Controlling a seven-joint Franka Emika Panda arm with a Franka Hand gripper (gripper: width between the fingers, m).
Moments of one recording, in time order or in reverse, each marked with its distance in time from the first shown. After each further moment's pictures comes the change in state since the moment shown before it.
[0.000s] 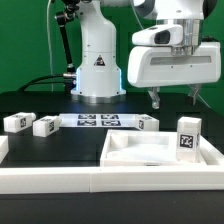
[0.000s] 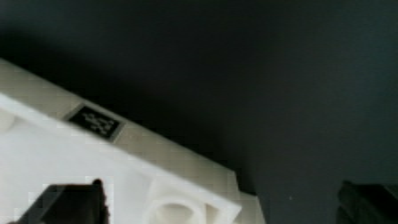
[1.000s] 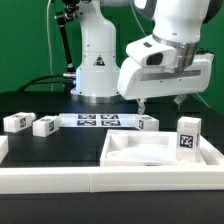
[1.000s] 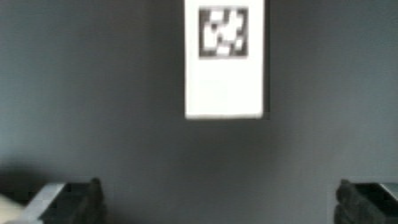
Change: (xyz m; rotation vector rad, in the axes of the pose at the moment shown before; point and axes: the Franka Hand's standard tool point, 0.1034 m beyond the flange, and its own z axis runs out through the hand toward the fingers) arm -0.035 0.008 0.018 0.041 -0.396 0.017
